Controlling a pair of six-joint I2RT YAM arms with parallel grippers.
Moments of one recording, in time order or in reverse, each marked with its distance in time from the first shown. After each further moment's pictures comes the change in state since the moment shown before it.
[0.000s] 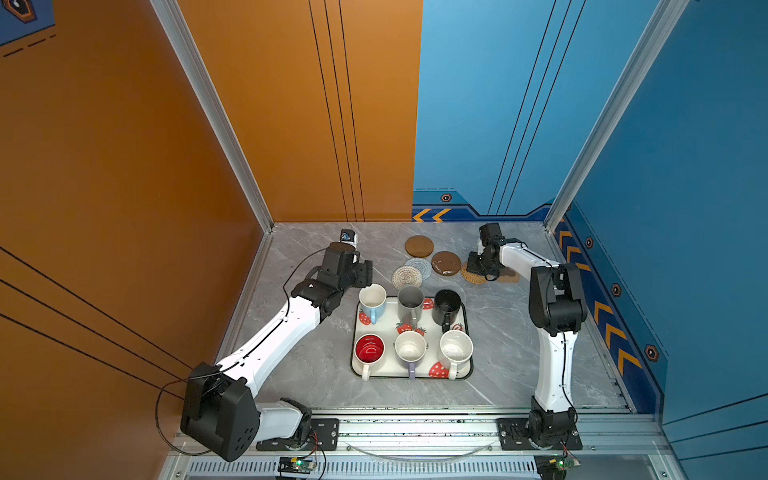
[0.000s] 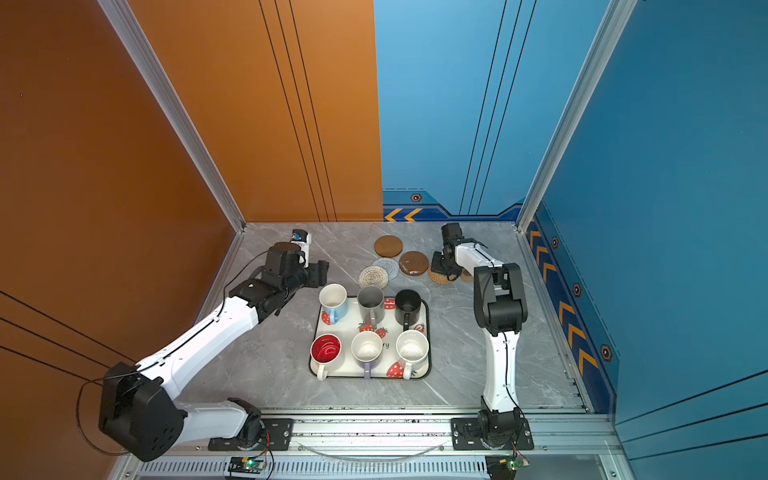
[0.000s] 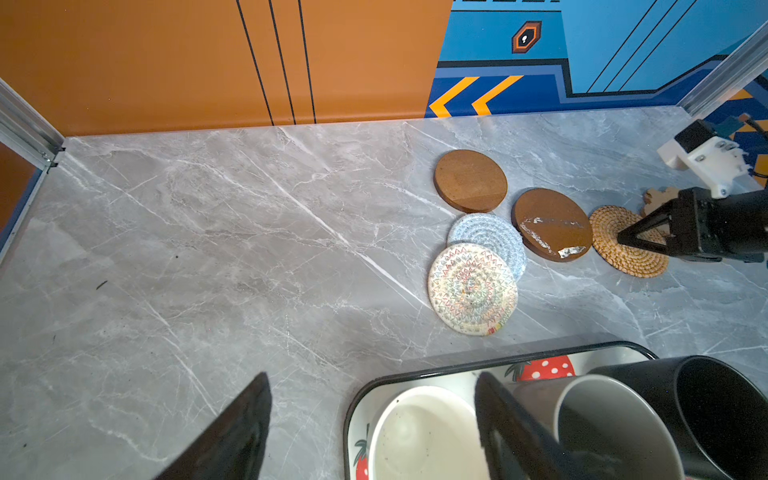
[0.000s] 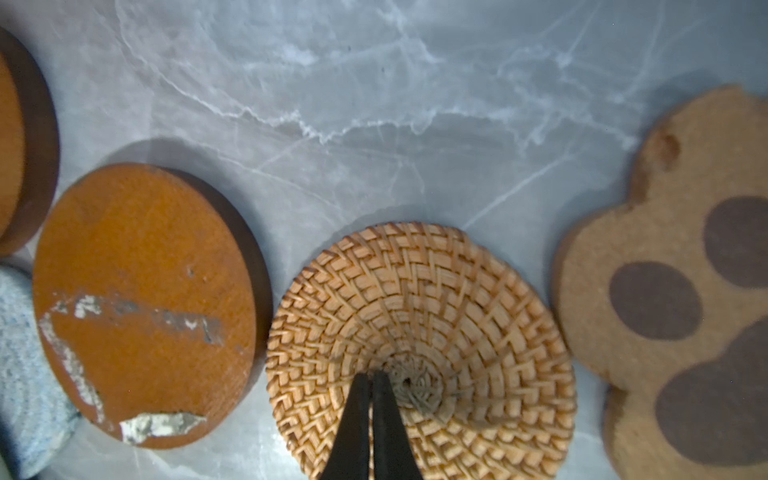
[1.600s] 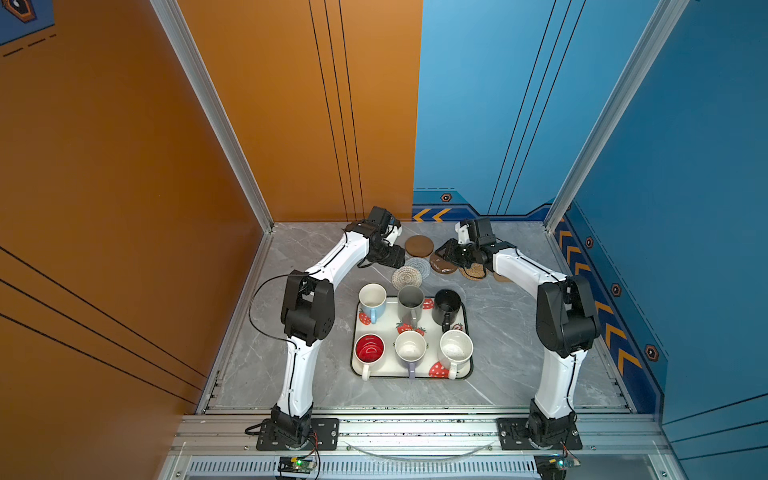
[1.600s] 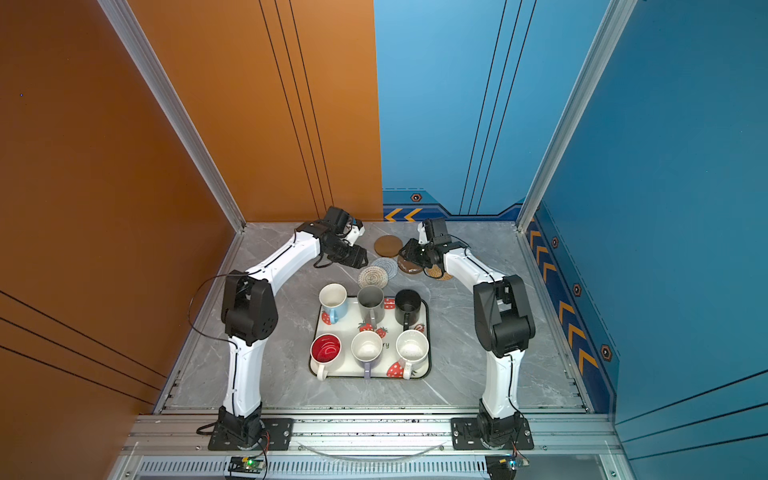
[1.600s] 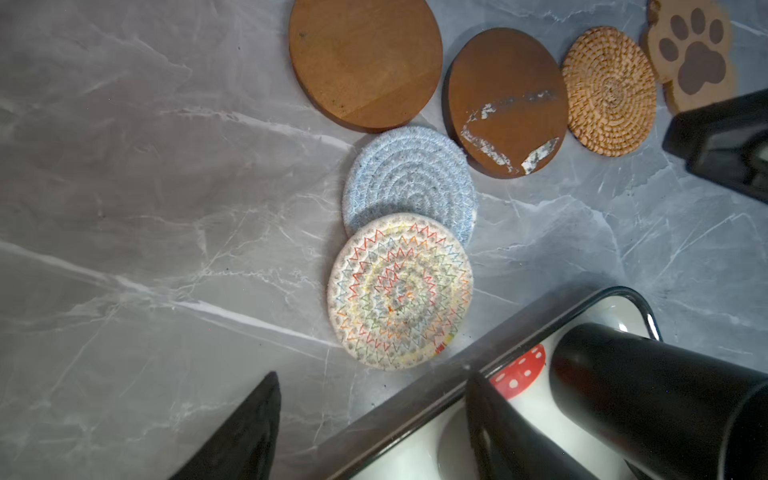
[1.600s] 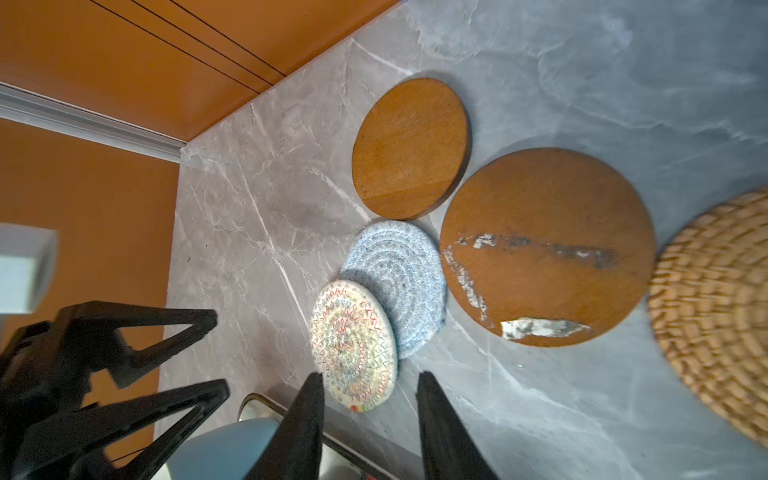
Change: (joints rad) left arm 0.046 0.896 0.927 -0.540 0.428 0.178; right arm 0.153 -0.220 -0.175 0.309 -0.320 0.279
